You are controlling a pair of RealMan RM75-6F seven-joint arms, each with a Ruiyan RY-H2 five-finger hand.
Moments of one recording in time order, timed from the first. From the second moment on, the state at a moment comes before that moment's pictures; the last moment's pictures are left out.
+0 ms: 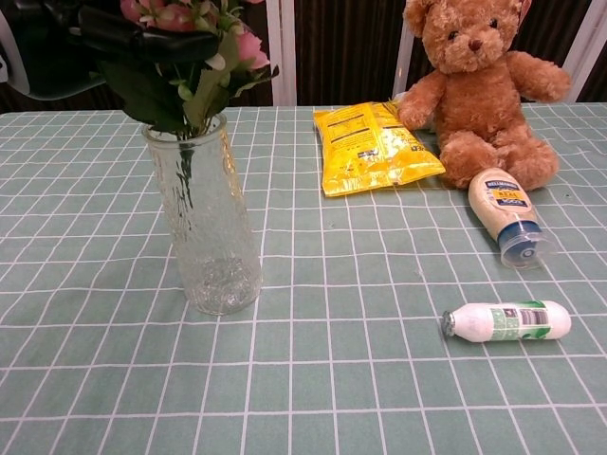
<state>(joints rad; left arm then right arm) -0.65 -1.27 -0.28 -1.90 1.38 0.98 -0.66 0.07 -1.11 0.07 -1.63 -1.47 1.47 -0.04</state>
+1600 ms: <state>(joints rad) -0.26 -0.91 0.02 -2.16 1.42 1.52 0.58 0.07 -1.11 0.05 -1.63 -1.53 1.49 -0.03</state>
